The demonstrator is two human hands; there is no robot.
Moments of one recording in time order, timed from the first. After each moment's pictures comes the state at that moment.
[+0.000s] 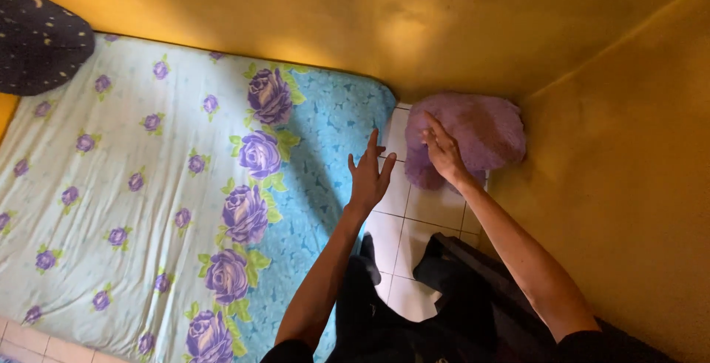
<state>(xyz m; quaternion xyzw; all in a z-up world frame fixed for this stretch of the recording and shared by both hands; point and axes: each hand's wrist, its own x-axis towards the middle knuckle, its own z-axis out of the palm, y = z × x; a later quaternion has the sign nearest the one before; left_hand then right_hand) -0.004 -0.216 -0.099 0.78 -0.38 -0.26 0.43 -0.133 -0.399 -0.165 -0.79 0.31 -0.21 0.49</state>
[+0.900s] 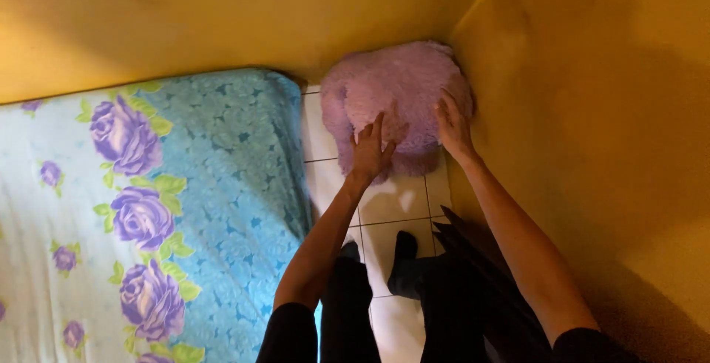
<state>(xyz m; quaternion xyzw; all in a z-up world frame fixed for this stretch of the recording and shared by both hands) -0.132 -0.470 -0.496 0.75 -0.56 -0.29 0.22 -0.321 -0.574 -0.430 -0.69 0.51 -0.26 0.44</state>
